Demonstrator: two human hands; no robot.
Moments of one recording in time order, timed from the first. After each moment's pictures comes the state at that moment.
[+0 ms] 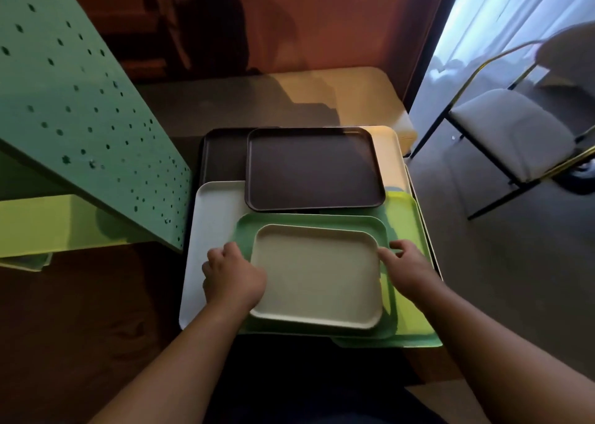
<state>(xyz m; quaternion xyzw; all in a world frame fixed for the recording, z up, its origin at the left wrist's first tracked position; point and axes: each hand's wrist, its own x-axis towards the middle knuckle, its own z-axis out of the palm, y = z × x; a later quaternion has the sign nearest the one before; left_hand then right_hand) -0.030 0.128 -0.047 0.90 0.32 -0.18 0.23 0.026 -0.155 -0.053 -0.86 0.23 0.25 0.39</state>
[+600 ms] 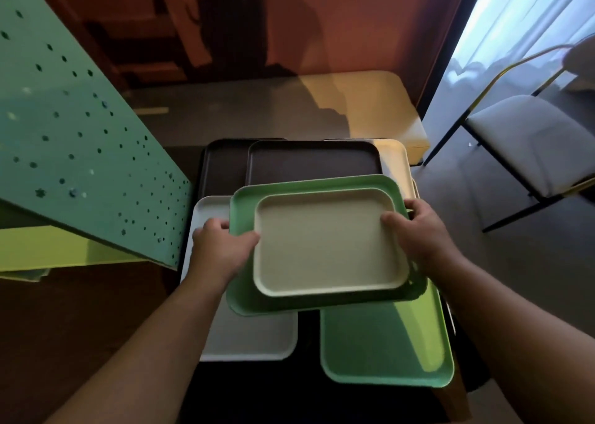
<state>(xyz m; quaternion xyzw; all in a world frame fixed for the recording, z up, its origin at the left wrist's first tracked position) 0.035 0.149 -0.008 0.80 0.40 -0.09 0.44 0.112 -0.150 -0.003 -0.83 0.19 0.19 0.49</state>
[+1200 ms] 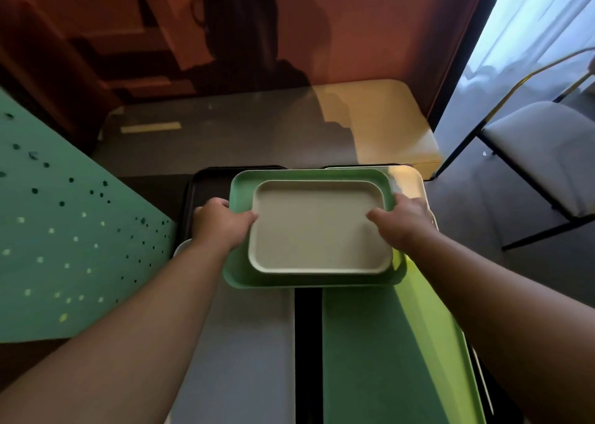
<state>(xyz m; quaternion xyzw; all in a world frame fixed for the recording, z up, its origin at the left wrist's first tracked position) 0.181 0.174 -0.044 0.82 0.40 -0.09 0.41 0.241 -0.109 -0.049 -0.93 0.16 0.22 0.26</state>
